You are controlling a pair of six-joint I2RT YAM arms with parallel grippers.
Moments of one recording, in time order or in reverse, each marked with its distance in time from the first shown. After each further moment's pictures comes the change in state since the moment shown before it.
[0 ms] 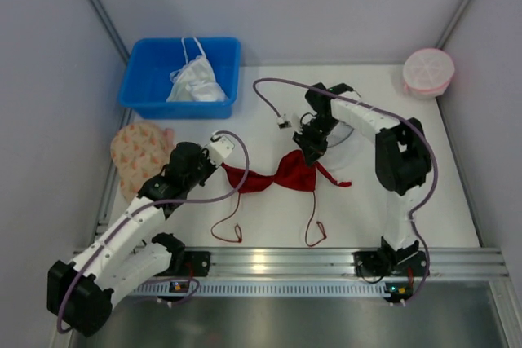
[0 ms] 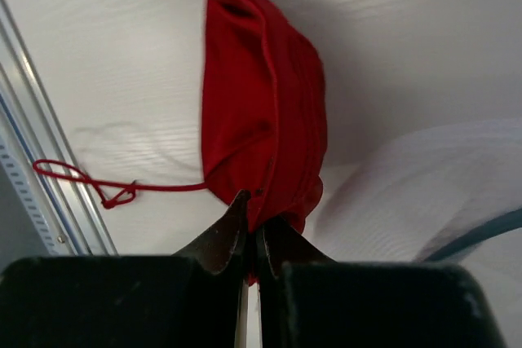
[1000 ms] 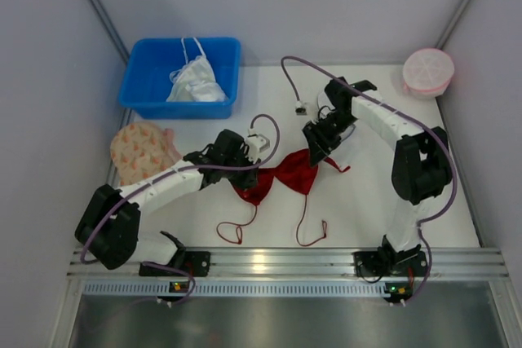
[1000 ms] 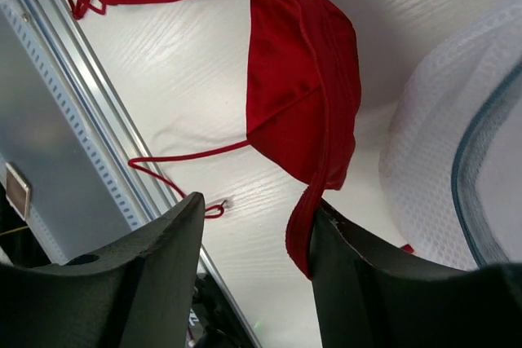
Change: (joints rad) left arm -0.140 0.547 0.187 0.077 0.413 -0.456; right arm -0.119 -0.031 -0.010 -0.018 -0.110 0.292
